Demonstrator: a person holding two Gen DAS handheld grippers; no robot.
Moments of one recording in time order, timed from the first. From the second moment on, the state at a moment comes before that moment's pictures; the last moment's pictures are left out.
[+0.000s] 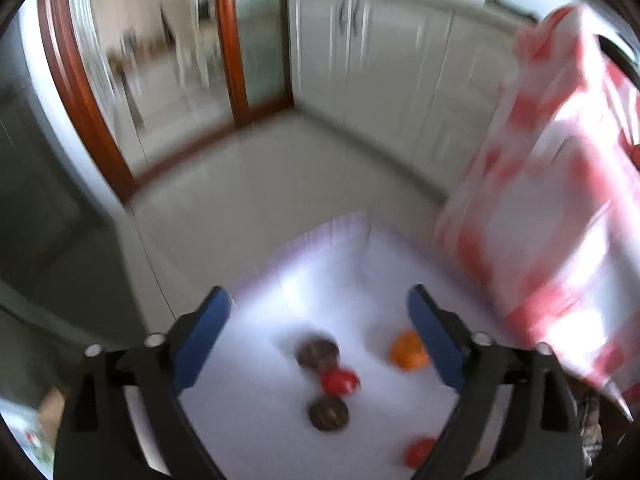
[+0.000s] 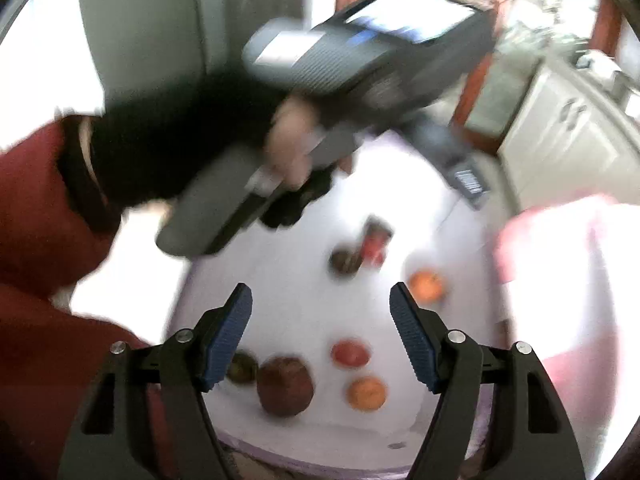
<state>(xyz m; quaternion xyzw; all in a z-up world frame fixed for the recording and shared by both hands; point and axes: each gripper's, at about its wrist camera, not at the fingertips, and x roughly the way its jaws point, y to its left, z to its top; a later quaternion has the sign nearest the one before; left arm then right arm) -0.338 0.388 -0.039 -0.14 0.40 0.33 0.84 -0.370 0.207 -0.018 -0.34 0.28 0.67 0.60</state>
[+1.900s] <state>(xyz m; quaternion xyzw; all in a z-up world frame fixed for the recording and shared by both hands) 0.153 0.092 0.028 -0.25 0.30 0.13 0.91 0.245 -0.113 0.035 0.00 0.45 0.17 0.88</state>
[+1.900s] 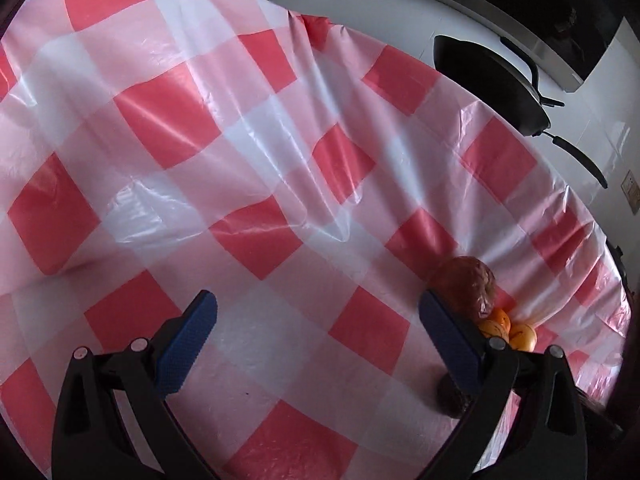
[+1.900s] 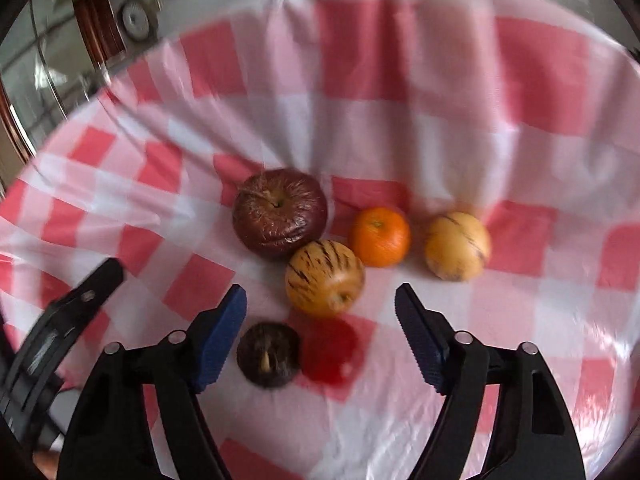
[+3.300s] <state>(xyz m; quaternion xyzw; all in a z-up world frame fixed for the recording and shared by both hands) 0.255 -0.010 0.024 -0.16 0.38 -0.02 0.91 0.150 -0.232 0.013 0.22 0.35 0.09 0.90</state>
